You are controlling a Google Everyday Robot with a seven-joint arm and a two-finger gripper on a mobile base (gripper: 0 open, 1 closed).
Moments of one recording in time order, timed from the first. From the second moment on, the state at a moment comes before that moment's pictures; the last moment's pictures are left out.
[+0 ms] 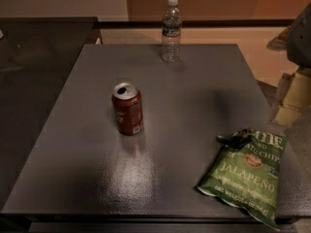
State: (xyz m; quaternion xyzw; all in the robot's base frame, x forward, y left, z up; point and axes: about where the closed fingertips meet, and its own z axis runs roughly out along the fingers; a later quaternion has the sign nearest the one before) arm 0.438 -0.217 0.976 -0.60 0.78 -0.03 0.16
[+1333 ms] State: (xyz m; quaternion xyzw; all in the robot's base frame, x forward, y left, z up) arm 0.453 -0.160 0.960 -0.63 0.75 0.02 0.20
